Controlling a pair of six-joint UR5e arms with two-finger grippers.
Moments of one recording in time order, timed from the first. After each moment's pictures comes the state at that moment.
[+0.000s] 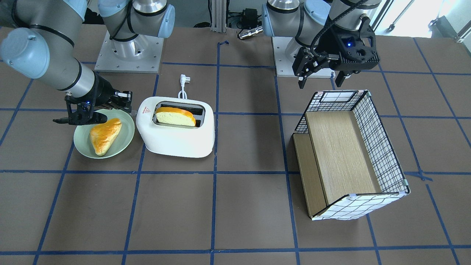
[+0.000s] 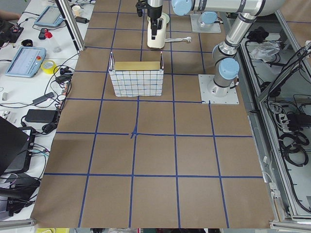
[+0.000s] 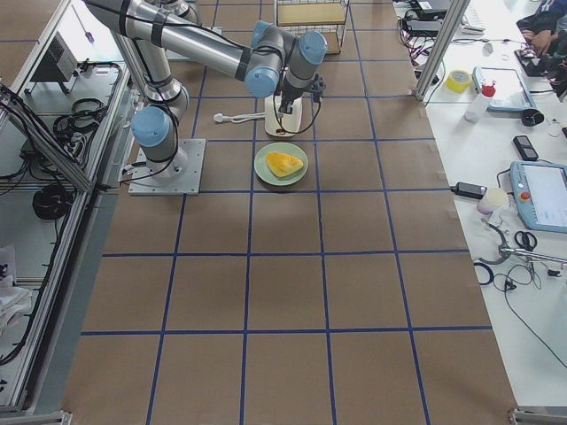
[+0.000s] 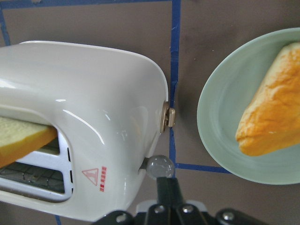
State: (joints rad) left arm -1.57 -1.46 -1.67 -1.52 1.59 -0.08; right arm 1.39 -1.54 1.89 -1.62 -1.34 -0.20
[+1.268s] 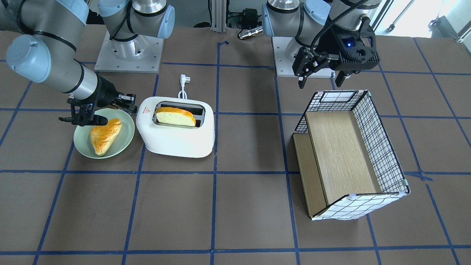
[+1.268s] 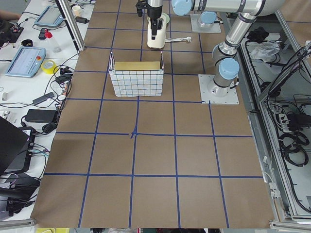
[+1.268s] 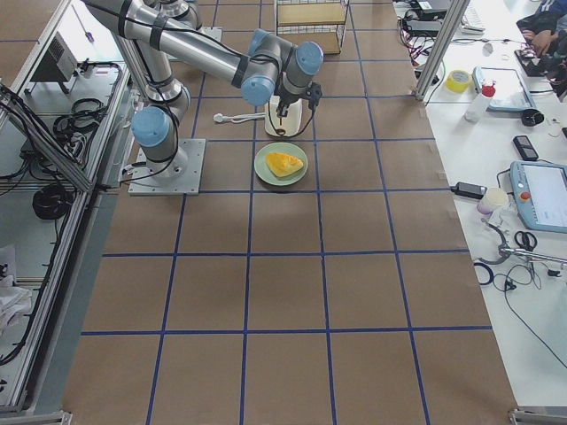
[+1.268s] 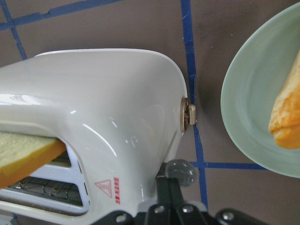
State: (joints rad) left arm -1.57 -1.46 -1.67 -1.52 1.59 -0.08; right arm 1.37 -1.54 1.94 -1.65 -1.30 -0.11
